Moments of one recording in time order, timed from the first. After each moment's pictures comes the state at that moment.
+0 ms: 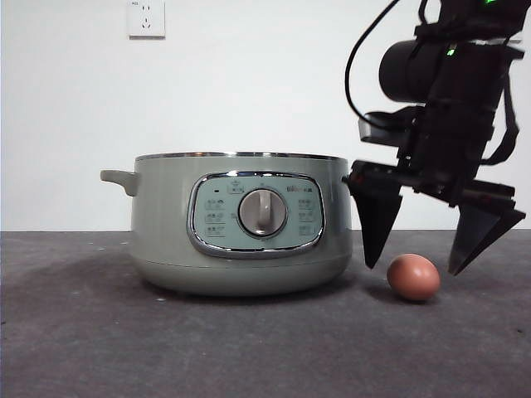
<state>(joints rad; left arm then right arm) -0.29 0.93 1.58 -1.01 0.25 0.14 0.39 1.72 1.13 -0.67 -0.08 0.08</state>
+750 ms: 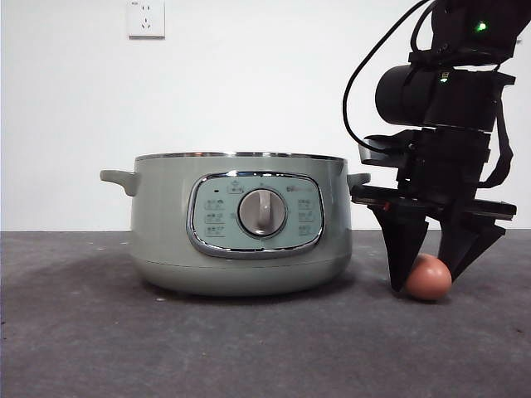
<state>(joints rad) -0.29 0.93 1.58 -1.01 0.25 0.14 0.39 1.78 1.13 -0.66 -0.06 0.10</state>
